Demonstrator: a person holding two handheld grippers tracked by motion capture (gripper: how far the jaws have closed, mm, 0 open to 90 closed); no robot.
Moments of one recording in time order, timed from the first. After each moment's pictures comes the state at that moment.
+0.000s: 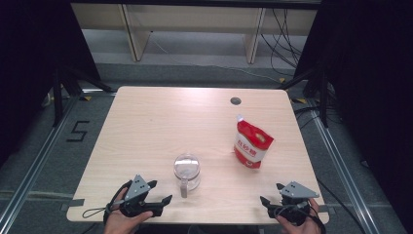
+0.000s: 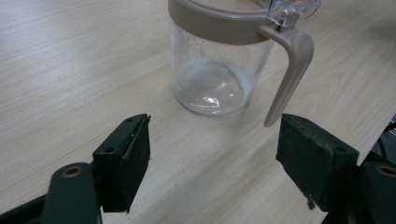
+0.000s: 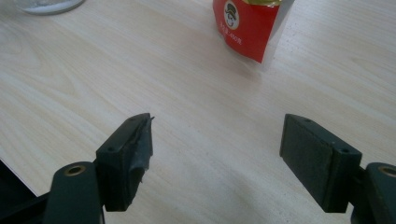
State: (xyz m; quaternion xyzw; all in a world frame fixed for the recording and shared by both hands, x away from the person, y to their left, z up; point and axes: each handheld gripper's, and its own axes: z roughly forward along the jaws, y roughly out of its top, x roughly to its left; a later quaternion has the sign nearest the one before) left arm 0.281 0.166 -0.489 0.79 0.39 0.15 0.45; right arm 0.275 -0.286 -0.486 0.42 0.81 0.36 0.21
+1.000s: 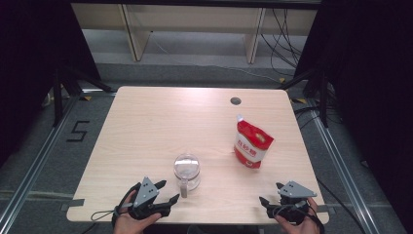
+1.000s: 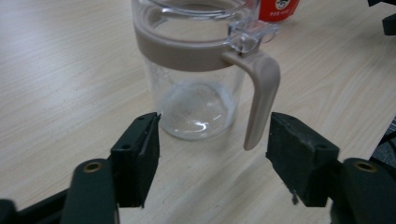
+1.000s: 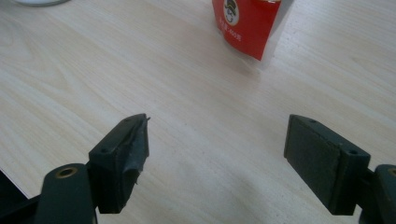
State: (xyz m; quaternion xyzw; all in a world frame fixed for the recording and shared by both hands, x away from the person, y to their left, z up) left arm 0.275 0.143 -0.488 0.78 0.36 0.19 0.47; right arm 0.280 -0.285 -0.489 0.40 0.82 0.35 0.23
